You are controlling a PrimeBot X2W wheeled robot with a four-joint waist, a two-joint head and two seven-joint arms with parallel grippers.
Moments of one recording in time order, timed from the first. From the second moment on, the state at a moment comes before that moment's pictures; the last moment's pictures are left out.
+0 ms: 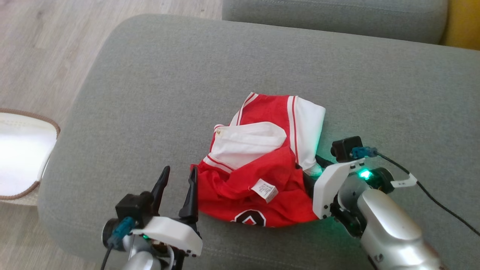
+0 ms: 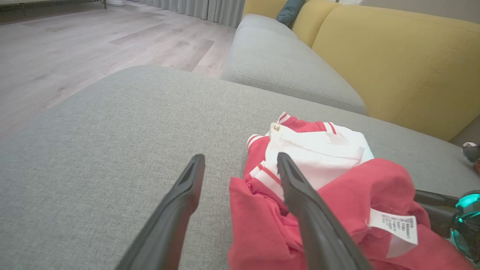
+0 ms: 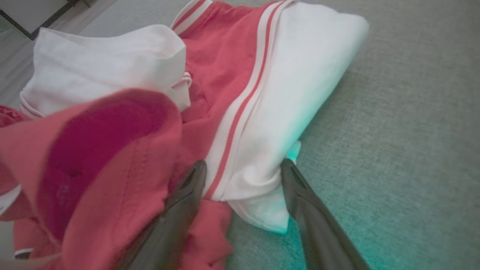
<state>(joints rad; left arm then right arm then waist) -0.05 0.14 -0.50 0.17 -0.45 0.19 -0.25 -0.44 -0.11 0.49 0.73 0.43 0.12 0.20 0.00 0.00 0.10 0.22</state>
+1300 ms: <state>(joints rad) -0.11 0.06 -0.46 0.13 -0.39 0.15 -0.25 -1.07 -0.34 0.31 1.09 0.05 0.12 -0.18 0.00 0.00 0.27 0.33</state>
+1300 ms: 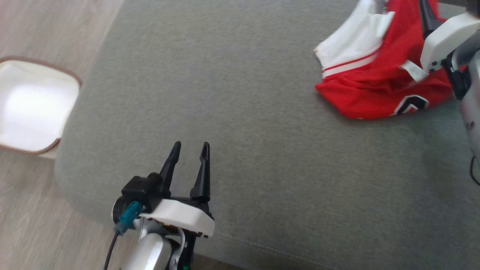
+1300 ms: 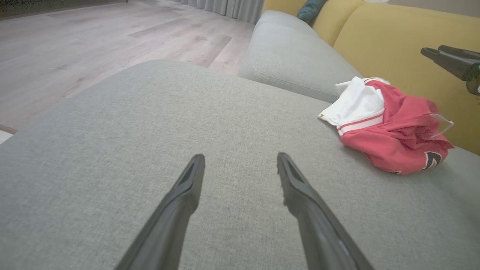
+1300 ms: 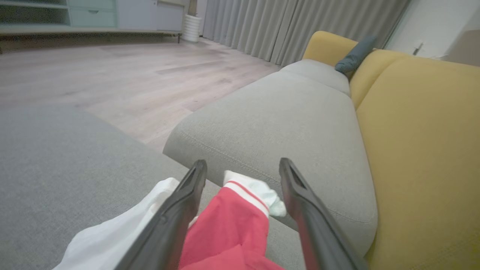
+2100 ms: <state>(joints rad) -0.10 0.06 -0.44 0.16 -0.35 0.12 -0.25 -0.71 -0.23 0.39 0.89 0.16 0.12 -0.22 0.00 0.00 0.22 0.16</state>
